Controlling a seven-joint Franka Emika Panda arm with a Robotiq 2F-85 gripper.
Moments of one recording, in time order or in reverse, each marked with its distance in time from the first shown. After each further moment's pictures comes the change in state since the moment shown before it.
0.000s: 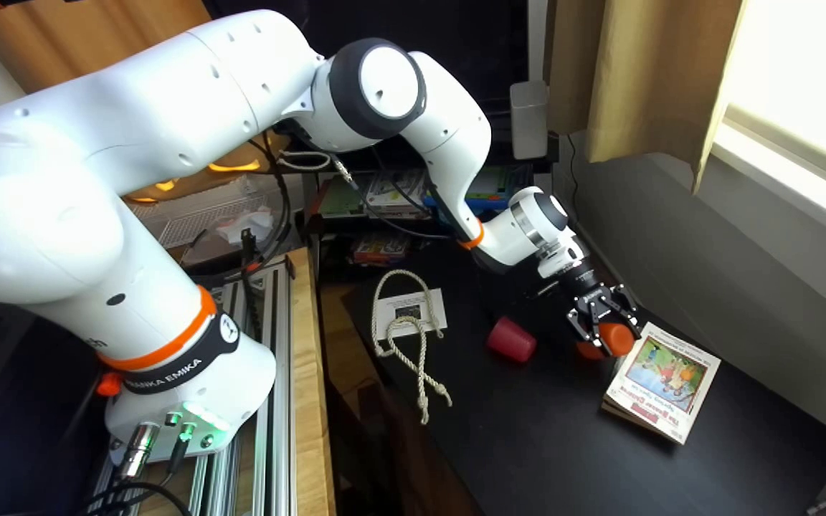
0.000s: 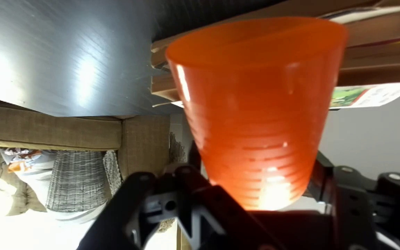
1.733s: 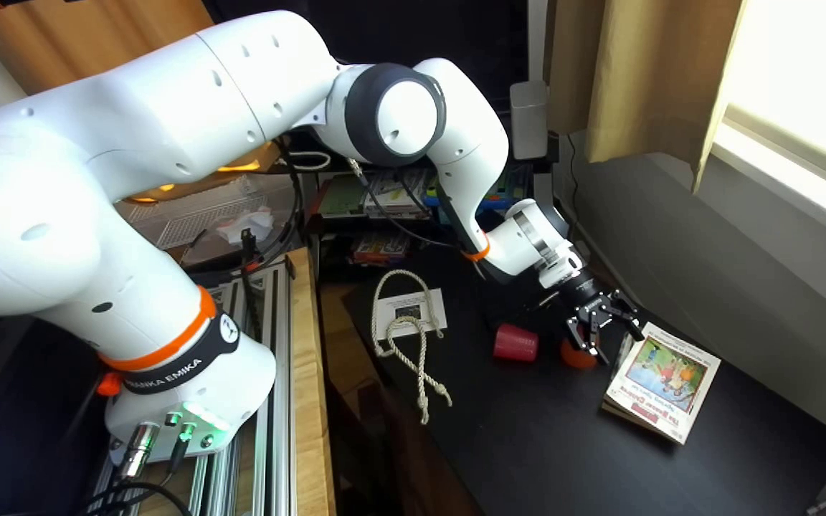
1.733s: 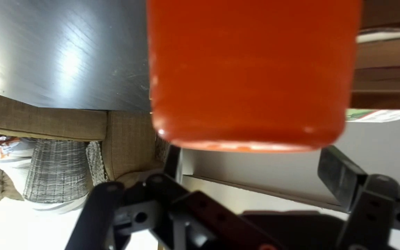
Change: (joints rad) arm -0.164 -0.001 0.199 0.043 -0.317 -0.102 0.054
